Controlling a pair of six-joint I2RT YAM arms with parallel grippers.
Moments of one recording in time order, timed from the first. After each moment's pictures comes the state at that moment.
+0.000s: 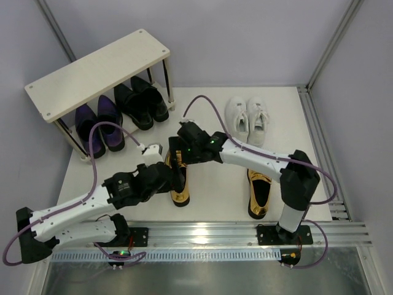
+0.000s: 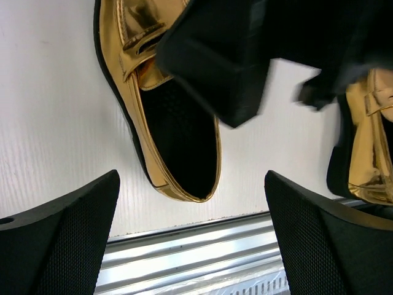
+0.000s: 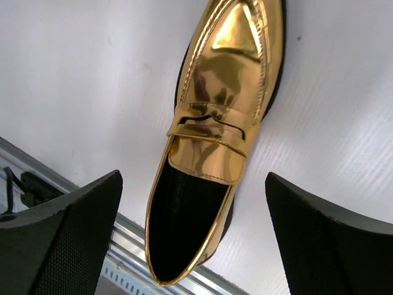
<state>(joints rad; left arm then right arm) -1.08 0.90 0.85 -0.78 -0.51 -1.02 0.95 1.80 1.45 -0.54 0.05 0.71</state>
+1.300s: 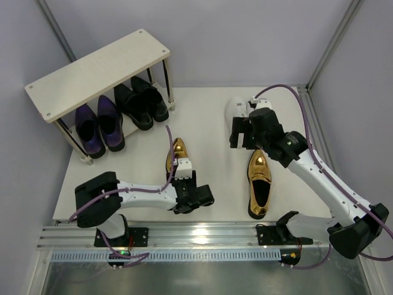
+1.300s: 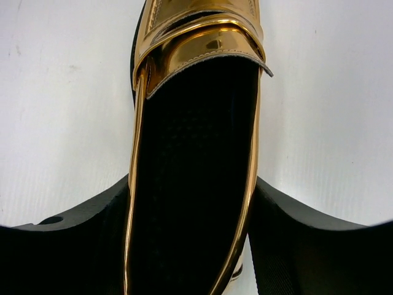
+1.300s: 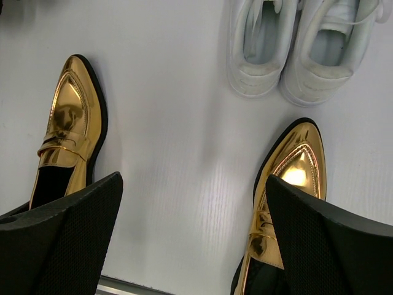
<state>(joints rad) -1.26 1.58 0.84 -0.61 -0.99 -1.26 0.58 1.18 1.21 -0.74 0.24 0.44</state>
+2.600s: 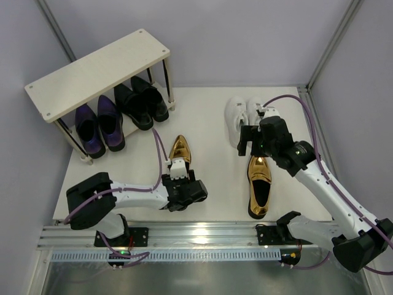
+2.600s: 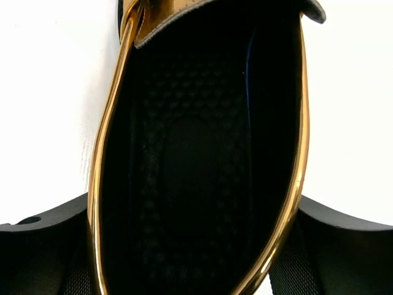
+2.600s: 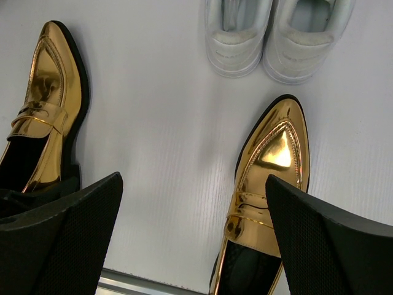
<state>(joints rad) -1.19 1.53 0.73 -0.40 -0.84 -1.21 0.50 1.06 1.08 -0.74 0.18 0.39</state>
